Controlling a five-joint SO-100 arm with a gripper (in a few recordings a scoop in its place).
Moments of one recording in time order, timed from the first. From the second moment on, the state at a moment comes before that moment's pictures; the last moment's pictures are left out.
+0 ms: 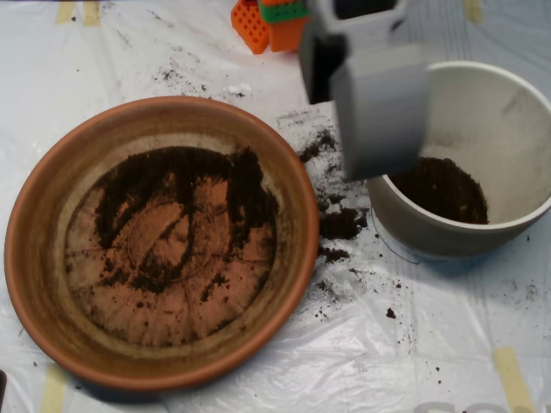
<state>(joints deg) -3.8 92.2 52.7 102.5 -3.7</state>
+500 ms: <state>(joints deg) 28.8 95.4 91.9 77.1 -2.2</state>
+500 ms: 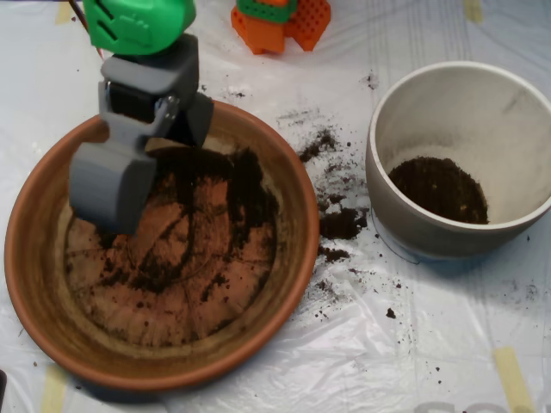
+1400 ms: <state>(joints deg) 41.2 81.4 106.1 58.9 -4.3</state>
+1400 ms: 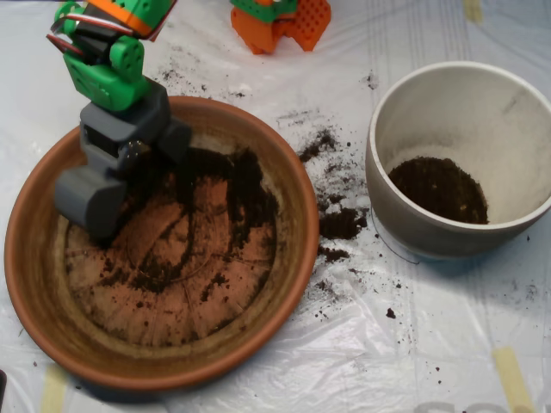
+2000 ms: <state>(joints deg) 45.4 81.7 105.9 57.8 -9.3</state>
